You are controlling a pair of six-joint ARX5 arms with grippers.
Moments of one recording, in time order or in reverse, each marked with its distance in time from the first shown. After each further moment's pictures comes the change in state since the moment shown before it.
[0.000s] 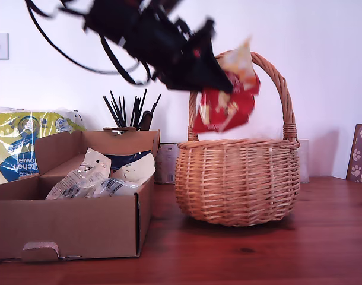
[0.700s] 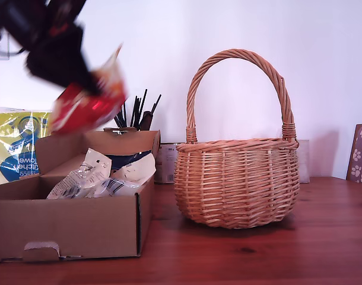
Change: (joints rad) left arm 0.306 -0.323 -0.009 -0.793 0.100 0.197; right arm 0.000 0.000 0.000 -0.002 0.000 0.000
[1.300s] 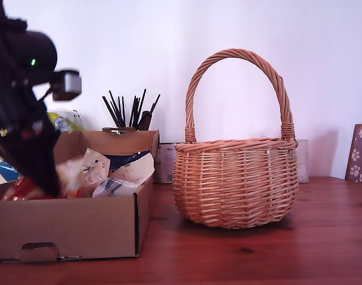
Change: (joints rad) left arm 0.068 0.171 -0.156 -0.012 -0.253 0.161; right arm 0.000 0.000 0.000 0.000 0.000 0.000
